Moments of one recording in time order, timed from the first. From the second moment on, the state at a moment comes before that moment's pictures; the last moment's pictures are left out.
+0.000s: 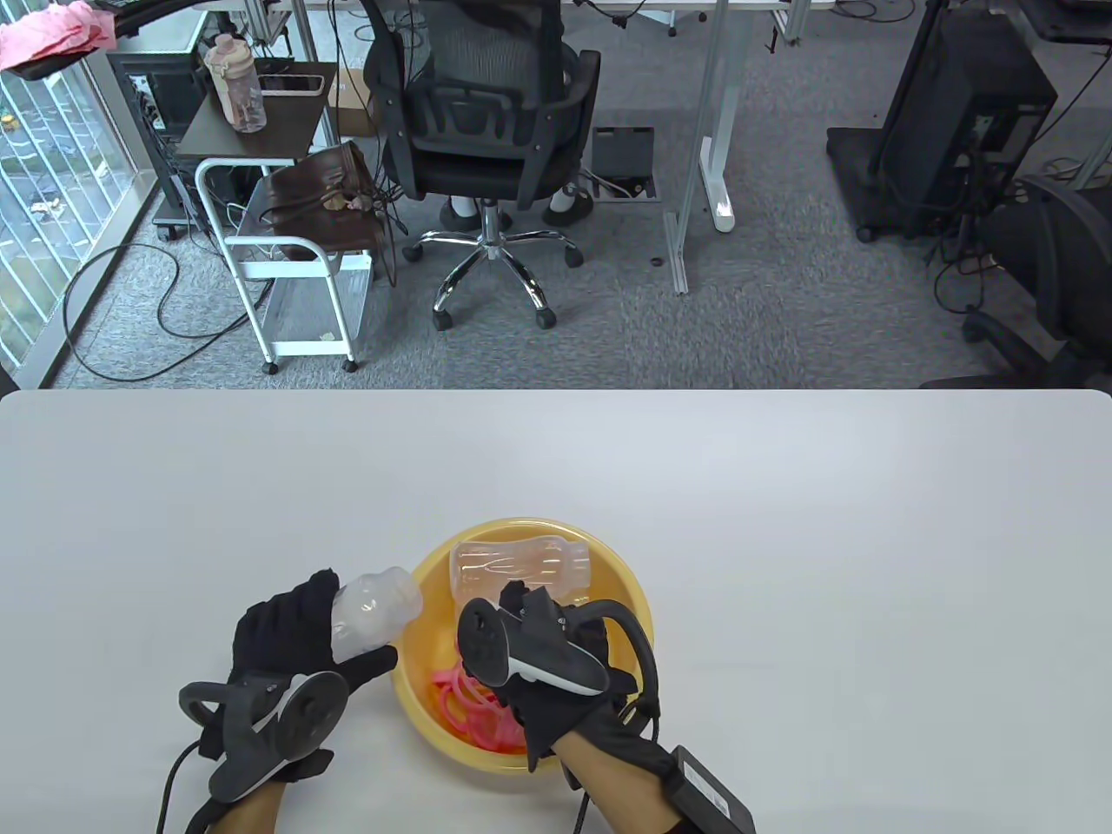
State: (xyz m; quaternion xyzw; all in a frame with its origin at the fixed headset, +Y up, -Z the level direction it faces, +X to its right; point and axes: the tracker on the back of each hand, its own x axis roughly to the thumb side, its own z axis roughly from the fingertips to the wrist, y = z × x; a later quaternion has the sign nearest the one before) left_hand -0.260 -0.675 -0.255 0.24 -0.05 -0.01 0.97; right_hand -0.037 -0.644 -0.285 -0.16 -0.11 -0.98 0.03
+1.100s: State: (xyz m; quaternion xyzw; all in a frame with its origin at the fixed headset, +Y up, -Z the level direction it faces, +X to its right) left_hand -0.257 -0.678 -0.255 0.23 -0.06 -0.02 0.97; right_hand 0.063 -0.647 -0.283 -0.10 0.05 -0.99 -0.04
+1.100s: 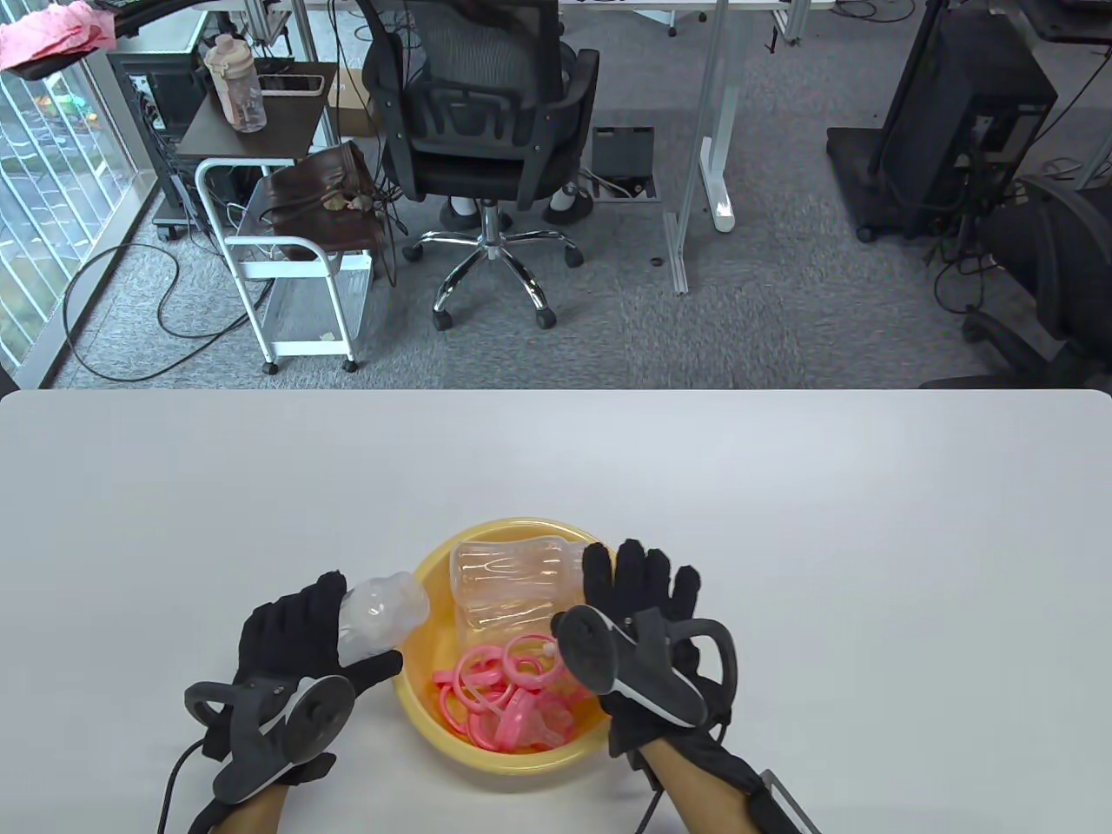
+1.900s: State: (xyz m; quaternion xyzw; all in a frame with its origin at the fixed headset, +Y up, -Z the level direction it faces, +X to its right) left_hand -0.211 -0.663 -0.249 0.22 -0.10 -0.10 0.96; right_hand 0.143 -0.688 -0.280 -0.12 0.06 -0.97 -0.20
